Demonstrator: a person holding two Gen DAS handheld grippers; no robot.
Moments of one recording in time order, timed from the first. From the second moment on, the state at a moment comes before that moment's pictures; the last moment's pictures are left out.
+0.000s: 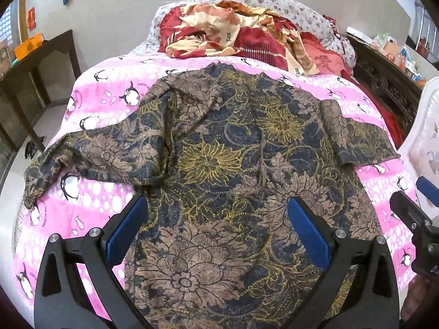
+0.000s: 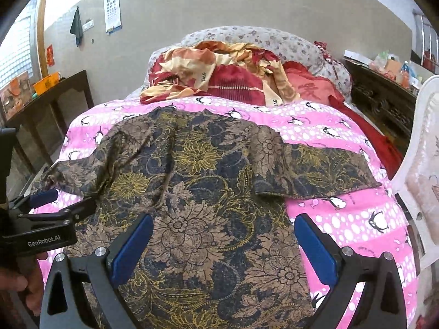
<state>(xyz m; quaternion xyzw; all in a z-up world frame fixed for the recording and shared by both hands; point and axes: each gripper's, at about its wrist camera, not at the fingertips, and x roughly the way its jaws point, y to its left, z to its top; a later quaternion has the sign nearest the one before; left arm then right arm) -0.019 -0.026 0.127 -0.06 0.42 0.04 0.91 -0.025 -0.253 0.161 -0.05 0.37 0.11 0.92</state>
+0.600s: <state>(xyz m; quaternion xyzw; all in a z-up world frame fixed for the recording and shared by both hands) -0.043 -0.039 0.150 -0.03 0.39 0.07 0.92 -0.041 -0.253 0.173 -0.04 0.36 0.08 0.93</state>
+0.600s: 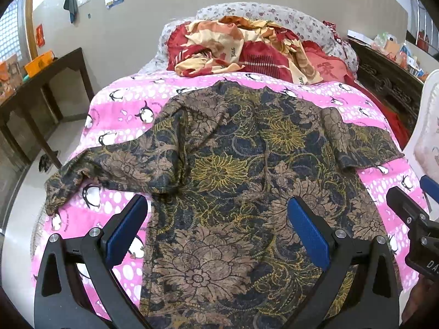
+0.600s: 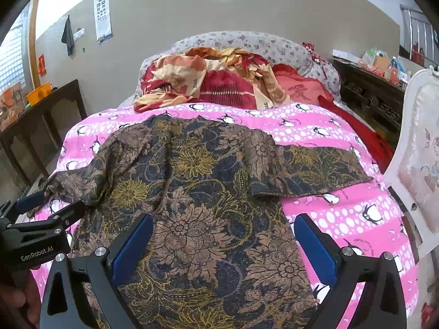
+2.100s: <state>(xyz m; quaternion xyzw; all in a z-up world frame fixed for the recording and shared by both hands) -0.014 -0.027 0.080 -0.03 0.42 0.03 0.91 -0.009 -0.229 0.134 -0.06 0.37 0.05 0.93</state>
